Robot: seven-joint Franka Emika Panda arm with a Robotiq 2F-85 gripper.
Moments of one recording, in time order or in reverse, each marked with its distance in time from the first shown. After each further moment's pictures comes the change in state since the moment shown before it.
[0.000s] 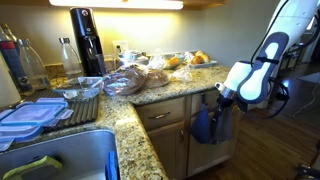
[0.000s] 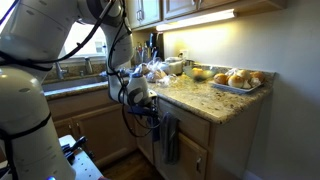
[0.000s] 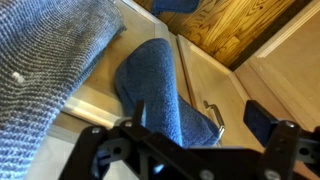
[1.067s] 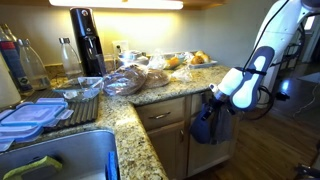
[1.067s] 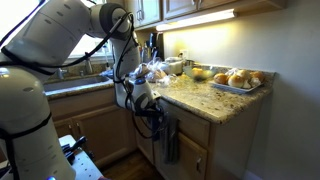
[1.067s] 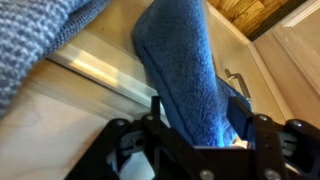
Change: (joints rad) arm 0.045 0.158 -0.060 0.156 -0.078 0.167 0.013
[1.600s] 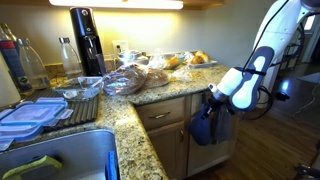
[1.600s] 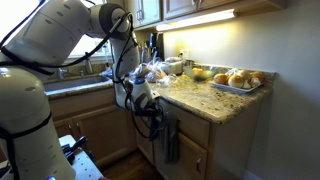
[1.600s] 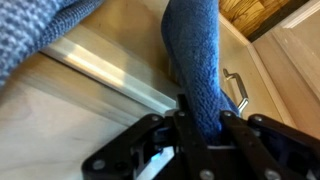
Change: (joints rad) arm 0.025 -0.001 -0.015 0.002 -0.001 0.000 0.000
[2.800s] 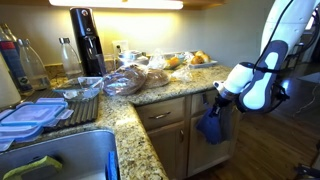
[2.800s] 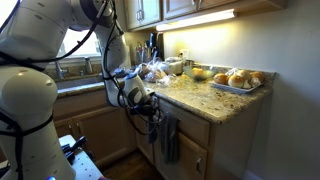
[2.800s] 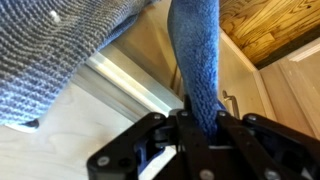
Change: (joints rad) arm 0.287 -0.136 -0.251 -0.159 0.035 -0.001 -0.004
